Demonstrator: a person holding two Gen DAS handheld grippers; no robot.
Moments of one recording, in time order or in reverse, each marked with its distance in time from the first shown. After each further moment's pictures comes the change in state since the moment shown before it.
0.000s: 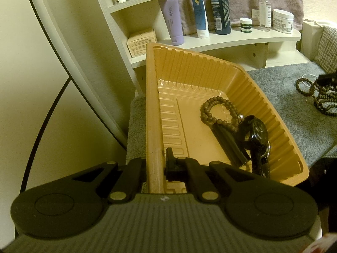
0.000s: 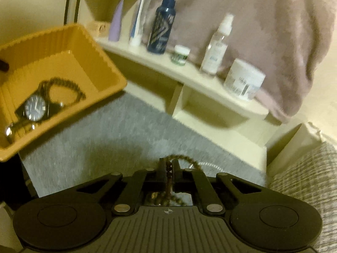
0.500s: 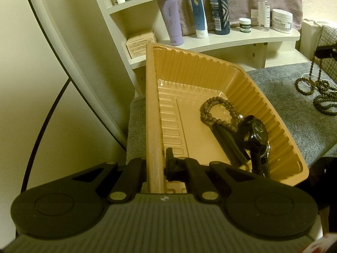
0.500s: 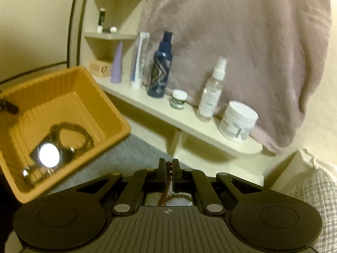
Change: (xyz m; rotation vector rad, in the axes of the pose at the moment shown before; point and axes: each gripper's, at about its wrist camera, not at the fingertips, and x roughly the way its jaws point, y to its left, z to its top) left arm 0.000 0.000 0.000 0.003 -0.002 -0.001; right arm -0.031 0.002 0.043 0.034 -0.128 0.049
